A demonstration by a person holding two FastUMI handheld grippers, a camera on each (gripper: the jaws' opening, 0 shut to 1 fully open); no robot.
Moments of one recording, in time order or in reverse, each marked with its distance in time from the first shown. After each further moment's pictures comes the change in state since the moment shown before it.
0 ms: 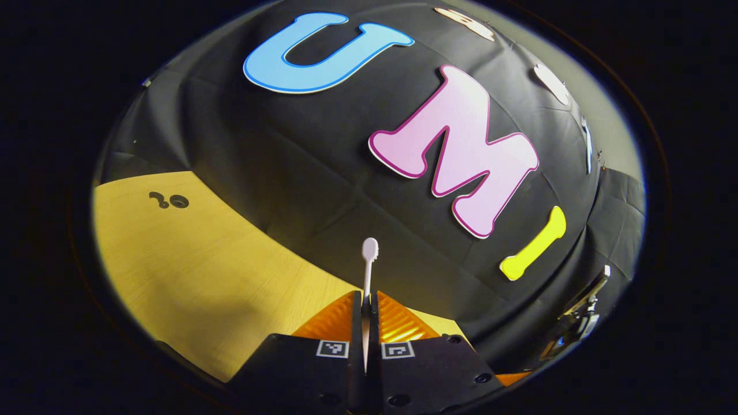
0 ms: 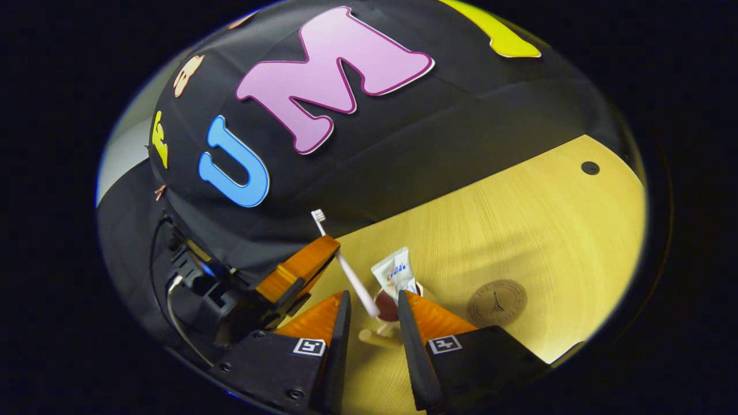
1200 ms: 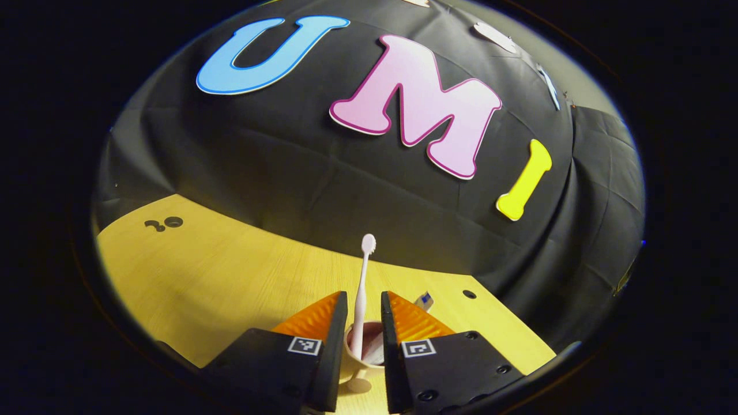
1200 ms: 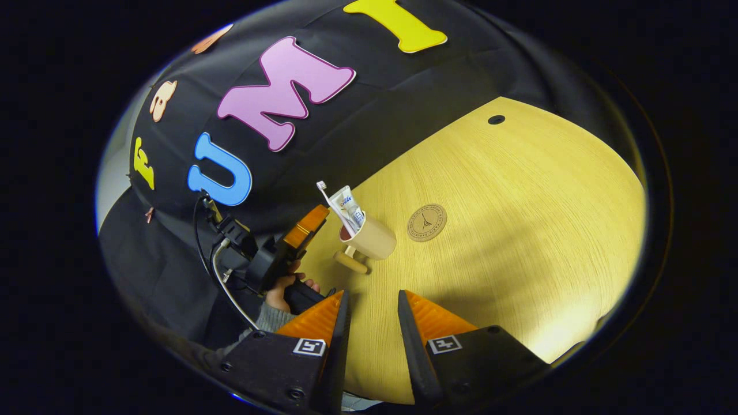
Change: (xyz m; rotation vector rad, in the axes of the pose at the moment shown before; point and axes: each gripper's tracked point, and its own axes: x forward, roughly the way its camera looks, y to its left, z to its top) left arm -0.028 0.006 -0.060 0.263 0.146 -0.030; right arm -0.139 -0.035 -0.075 0.185 0.033 -0.149
